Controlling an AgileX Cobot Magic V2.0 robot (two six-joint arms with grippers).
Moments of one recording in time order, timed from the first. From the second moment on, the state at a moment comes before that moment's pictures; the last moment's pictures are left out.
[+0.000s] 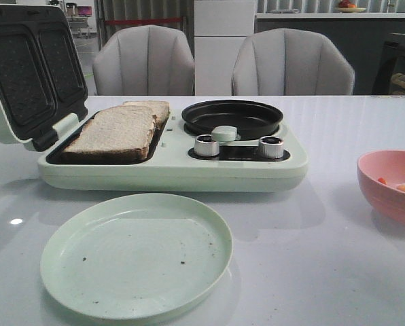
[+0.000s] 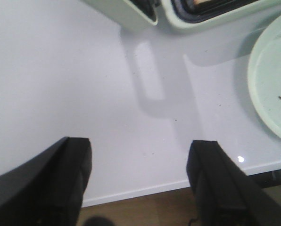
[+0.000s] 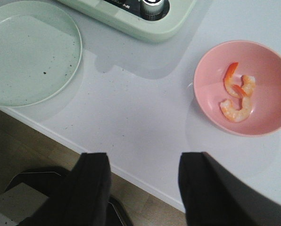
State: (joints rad) left arm -0.42 1.21 -1.13 0.30 1.16 -0.16; right arm 0.37 0.80 -0.81 0.02 0.90 -0.03
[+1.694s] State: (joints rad) left arm 0.18 1.87 -1.73 -0.57 1.03 0.35; right arm 0.37 0.80 -0.81 0.02 0.90 -0.03
